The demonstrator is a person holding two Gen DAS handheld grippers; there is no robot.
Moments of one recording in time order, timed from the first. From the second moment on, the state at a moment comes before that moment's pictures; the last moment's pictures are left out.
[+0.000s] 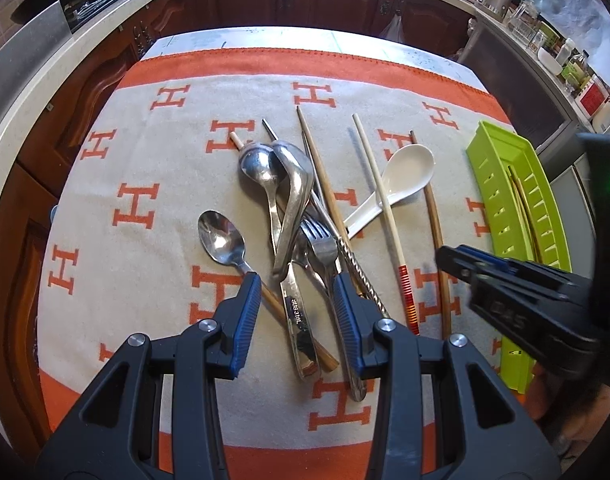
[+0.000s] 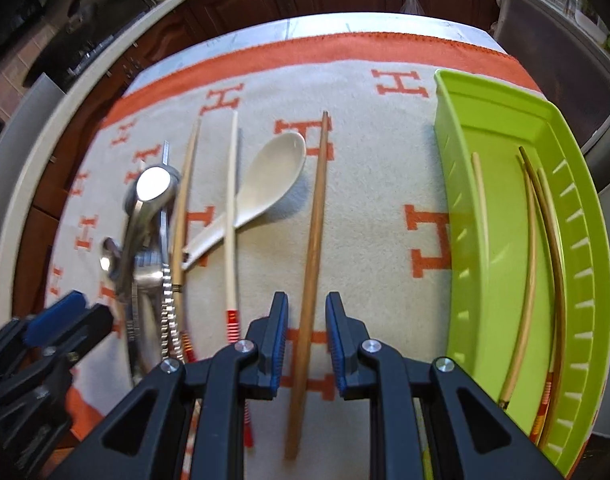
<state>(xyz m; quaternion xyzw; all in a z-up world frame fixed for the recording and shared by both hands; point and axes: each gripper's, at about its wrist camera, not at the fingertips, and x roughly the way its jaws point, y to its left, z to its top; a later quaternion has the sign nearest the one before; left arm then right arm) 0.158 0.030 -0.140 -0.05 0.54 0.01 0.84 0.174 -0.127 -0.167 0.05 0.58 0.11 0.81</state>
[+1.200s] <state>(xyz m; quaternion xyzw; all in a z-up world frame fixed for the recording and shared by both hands) 0.226 -0.034 -0.180 -0.05 0.58 -0.04 0.81 0.140 -0.178 -0.129 0.14 0.50 0.11 0.85</state>
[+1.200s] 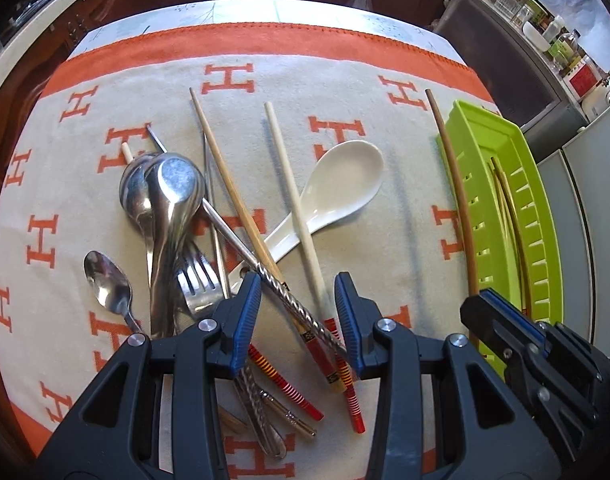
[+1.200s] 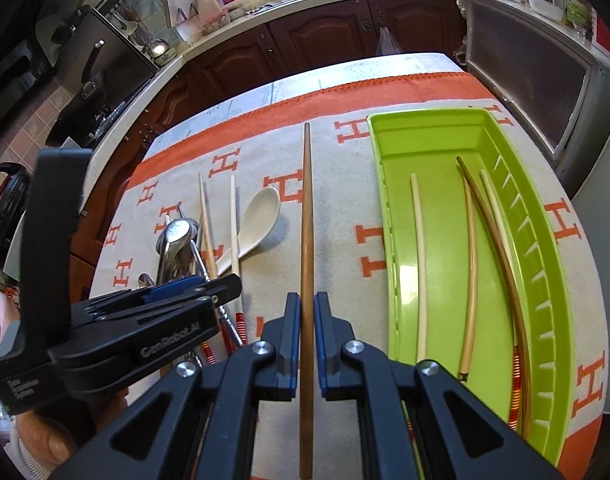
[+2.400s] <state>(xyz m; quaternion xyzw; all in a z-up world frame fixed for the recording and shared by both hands) 0.242 -0.044 -0.190 -0.06 0.61 -0.03 0.79 0.134 -0.202 -0.126 0.18 0.50 0.12 0.84</state>
